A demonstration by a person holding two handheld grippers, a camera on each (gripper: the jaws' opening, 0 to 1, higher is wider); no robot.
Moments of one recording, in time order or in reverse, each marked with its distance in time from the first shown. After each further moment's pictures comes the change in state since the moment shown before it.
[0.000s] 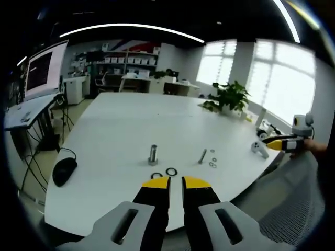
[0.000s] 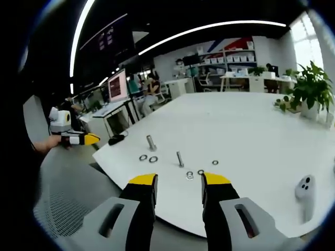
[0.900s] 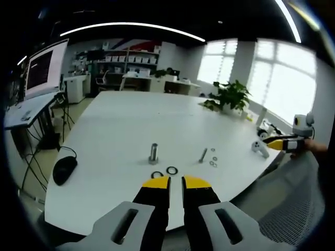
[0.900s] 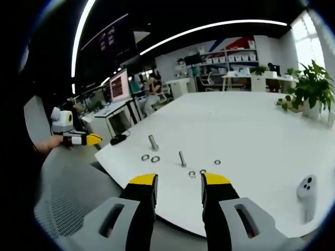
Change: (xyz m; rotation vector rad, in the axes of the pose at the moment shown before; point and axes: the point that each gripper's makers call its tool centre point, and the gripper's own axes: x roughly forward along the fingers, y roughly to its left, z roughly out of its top) left arm 0.001 0.002 -0.002 -0.005 0.010 0.006; right arm 0.001 0.003 -0.001 0.002 0.002 0.017
